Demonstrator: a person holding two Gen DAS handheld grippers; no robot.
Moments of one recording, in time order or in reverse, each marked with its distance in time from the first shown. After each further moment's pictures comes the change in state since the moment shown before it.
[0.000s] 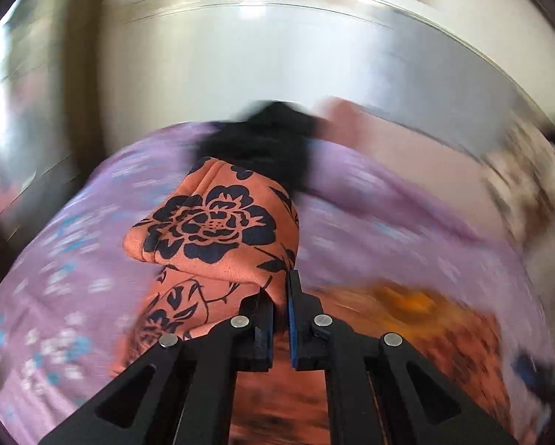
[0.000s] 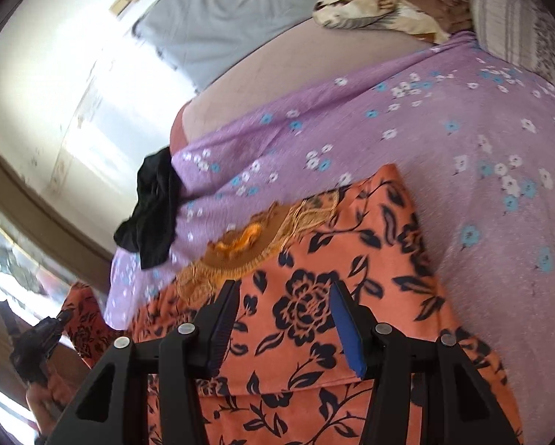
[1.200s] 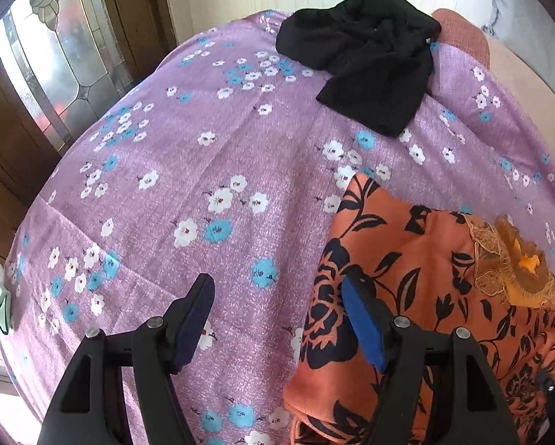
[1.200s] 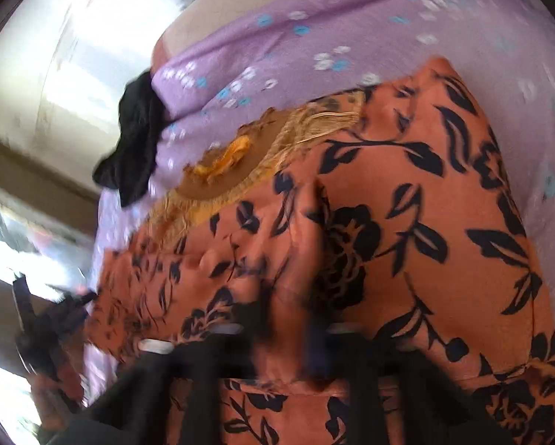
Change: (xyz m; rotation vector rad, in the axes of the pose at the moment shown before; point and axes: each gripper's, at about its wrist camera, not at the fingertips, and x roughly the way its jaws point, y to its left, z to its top) left arm 0.074 0.097 -0.046 -0.205 0.338 0.326; right arm 0.090 0.008 -0.027 -0.096 0.286 -0.002
